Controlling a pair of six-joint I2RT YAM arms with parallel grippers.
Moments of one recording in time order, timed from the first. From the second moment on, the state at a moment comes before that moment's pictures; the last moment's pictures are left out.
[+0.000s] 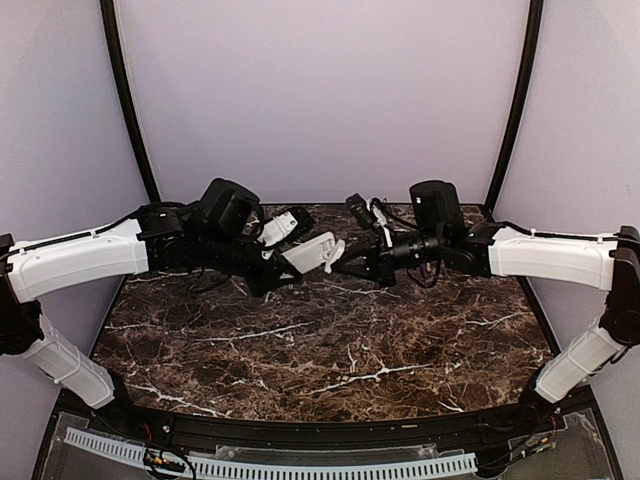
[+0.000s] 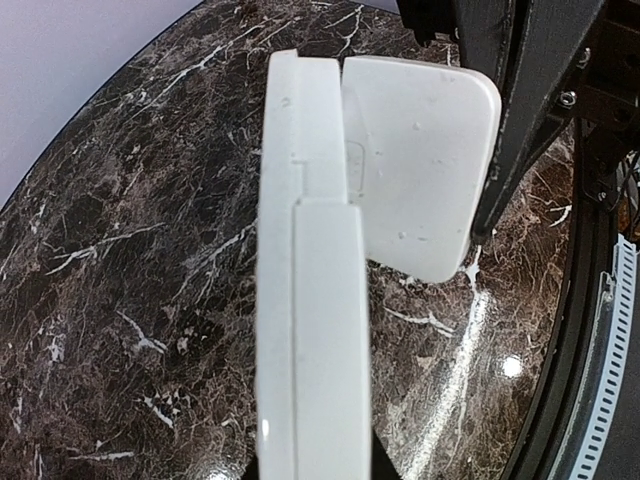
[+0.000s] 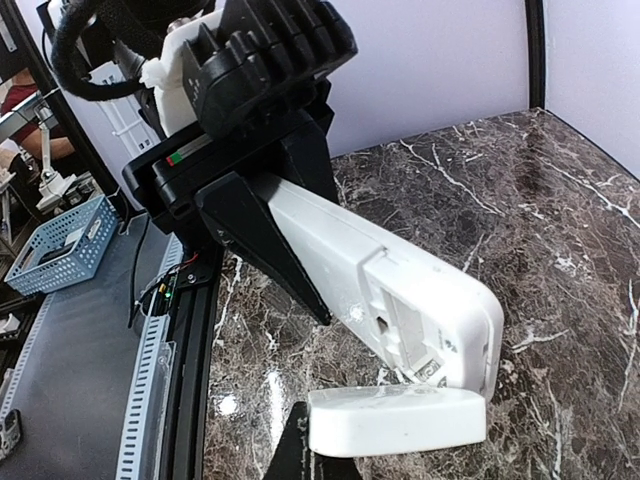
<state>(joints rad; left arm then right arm) -0.90 1.44 1.23 -0.52 0.13 0.11 0.76 1.49 1.04 0.04 -0.80 -0.03</state>
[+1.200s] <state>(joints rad) -0.78 1.30 1.18 -0.52 -0.04 0.02 0.69 2.09 1.54 -1.22 -0.10 0.03</state>
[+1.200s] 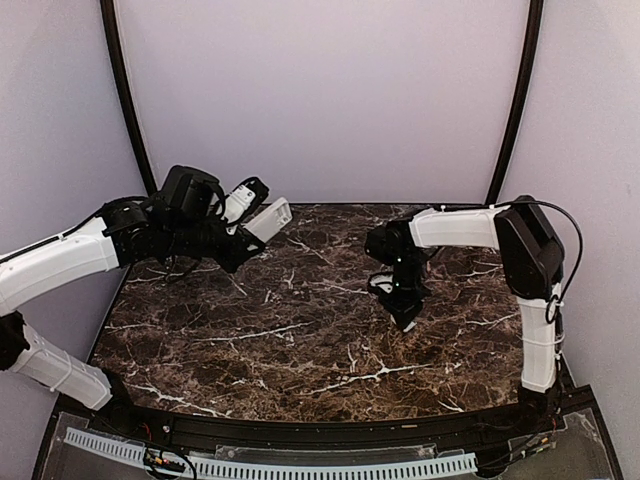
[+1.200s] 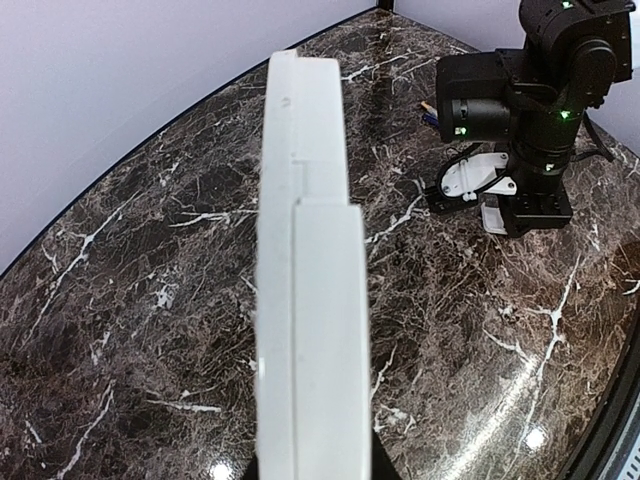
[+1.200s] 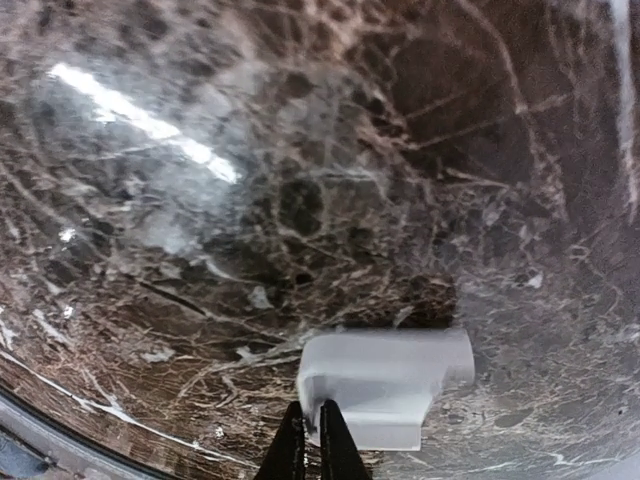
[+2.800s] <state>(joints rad) -0.80 1.29 1.19 -0.59 0.44 0.04 1.11 1.45 1.15 0.10 0.03 -1.49</state>
